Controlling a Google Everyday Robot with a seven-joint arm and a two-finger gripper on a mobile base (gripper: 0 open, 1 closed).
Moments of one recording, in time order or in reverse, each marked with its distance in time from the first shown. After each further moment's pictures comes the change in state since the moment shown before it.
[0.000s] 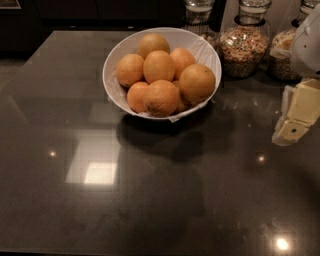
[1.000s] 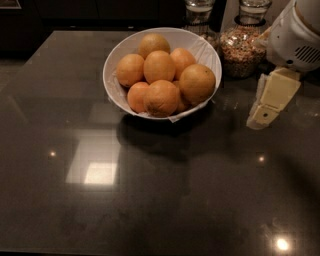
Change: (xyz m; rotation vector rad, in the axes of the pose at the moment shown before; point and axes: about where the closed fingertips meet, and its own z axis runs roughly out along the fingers) arm -0.030 -0.028 0.015 0.034 -0.059 0.020
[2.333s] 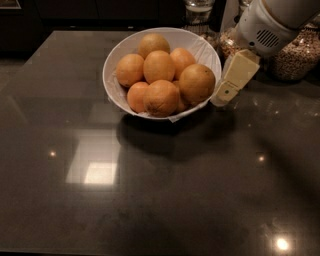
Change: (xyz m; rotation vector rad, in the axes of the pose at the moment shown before) arm -0.054 -0.037 0.027 -0.019 -0.146 0.094
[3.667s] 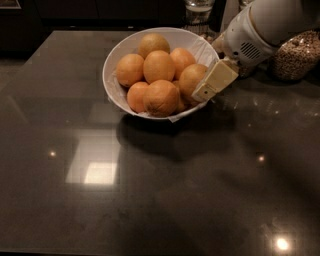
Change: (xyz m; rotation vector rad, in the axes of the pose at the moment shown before) arm -0.023 -0.003 0.027 0.036 -0.142 0.018
